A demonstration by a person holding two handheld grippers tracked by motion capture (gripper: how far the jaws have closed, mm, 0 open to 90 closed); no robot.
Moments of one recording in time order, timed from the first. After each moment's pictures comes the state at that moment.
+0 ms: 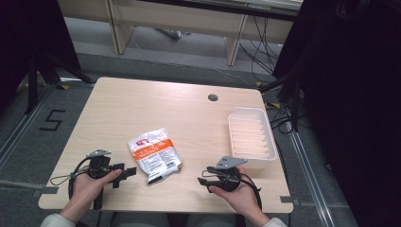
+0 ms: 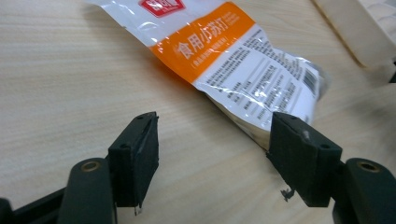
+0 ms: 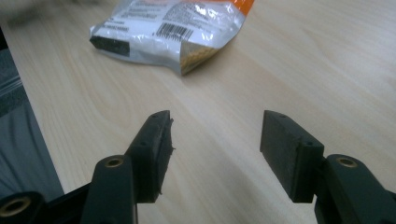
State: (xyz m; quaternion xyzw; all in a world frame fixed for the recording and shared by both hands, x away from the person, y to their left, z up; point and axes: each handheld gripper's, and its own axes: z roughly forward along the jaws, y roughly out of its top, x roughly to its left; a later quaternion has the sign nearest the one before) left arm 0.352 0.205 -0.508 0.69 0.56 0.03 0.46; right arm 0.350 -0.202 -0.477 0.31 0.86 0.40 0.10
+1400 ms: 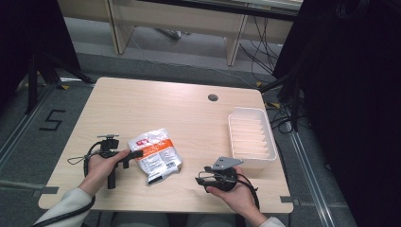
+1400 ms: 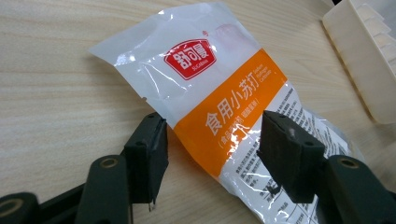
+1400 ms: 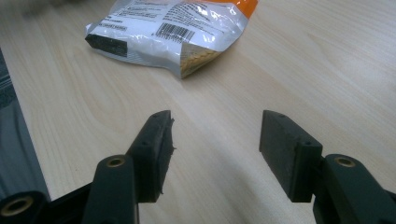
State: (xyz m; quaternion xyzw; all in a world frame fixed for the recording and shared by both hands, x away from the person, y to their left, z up) left arm 0.416 0.195 -0.519 0.65 0.61 -0.01 0.46; right arm 0.351 -0.194 -0.484 0.30 0.86 0.40 0.11
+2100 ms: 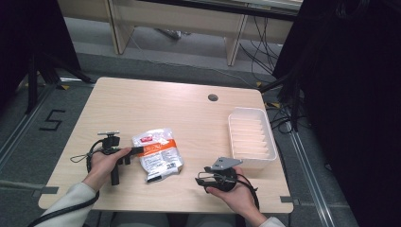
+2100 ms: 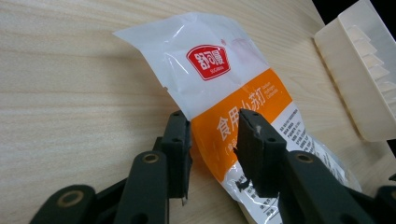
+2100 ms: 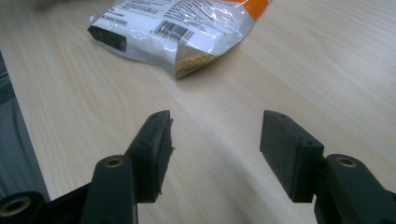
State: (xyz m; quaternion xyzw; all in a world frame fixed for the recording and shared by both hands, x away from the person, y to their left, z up) left arm 0.427 0.195 -0.525 0.63 0.61 -0.02 0.48; right arm 0.351 -0.194 -0.485 0.31 0.86 0.39 0.10
